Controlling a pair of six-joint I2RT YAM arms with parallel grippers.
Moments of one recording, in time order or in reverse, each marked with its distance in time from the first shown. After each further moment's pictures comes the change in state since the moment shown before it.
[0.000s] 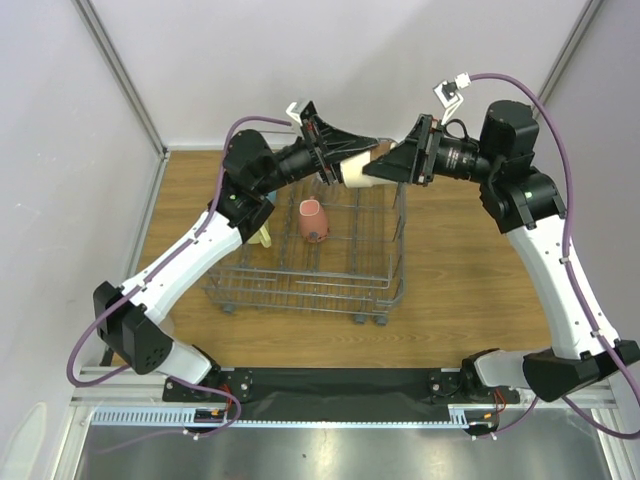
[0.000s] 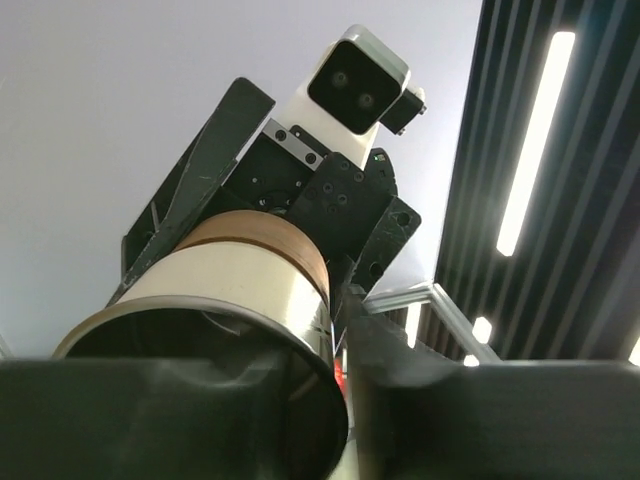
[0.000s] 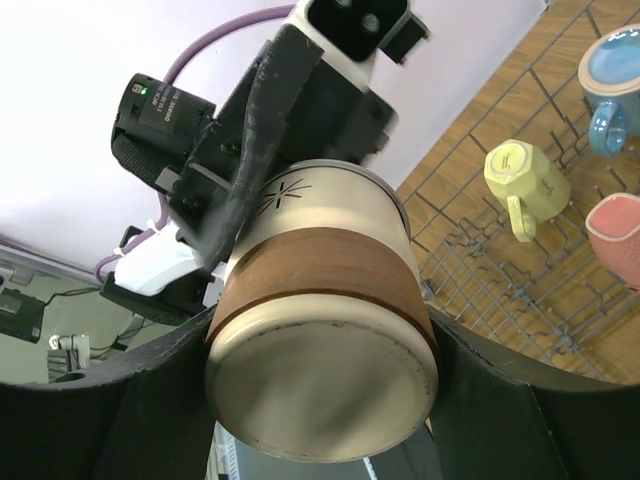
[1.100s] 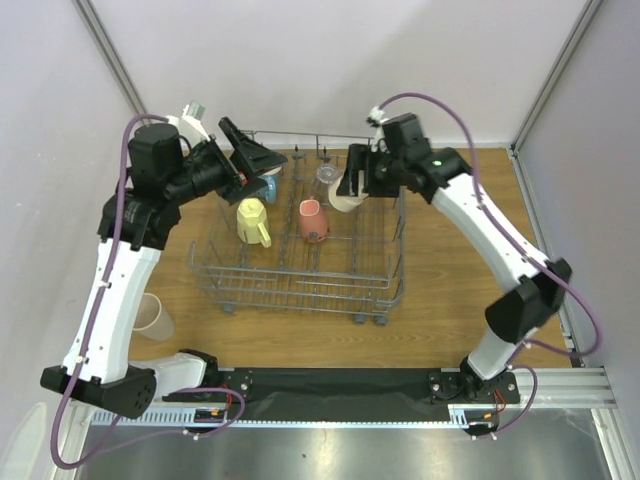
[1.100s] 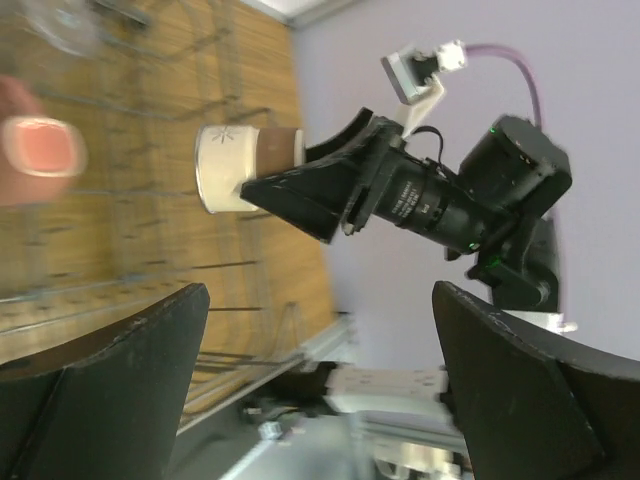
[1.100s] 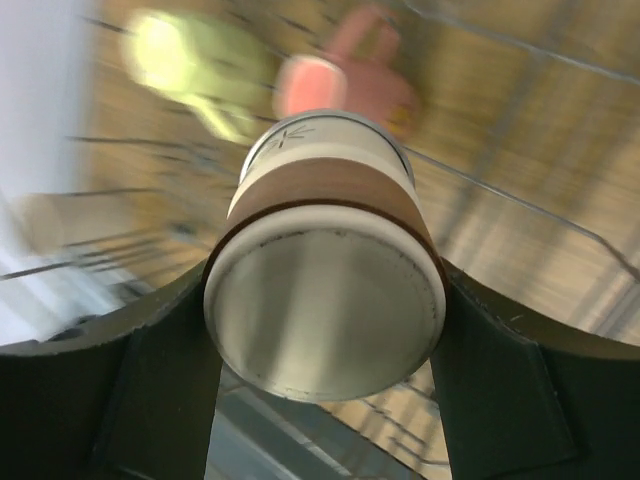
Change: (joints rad) left arm 0.372 -0.264 0.152 -1.031 -0.121 0.873; right arm 0.175 0.343 0.109 -0.313 0.620 -0.233
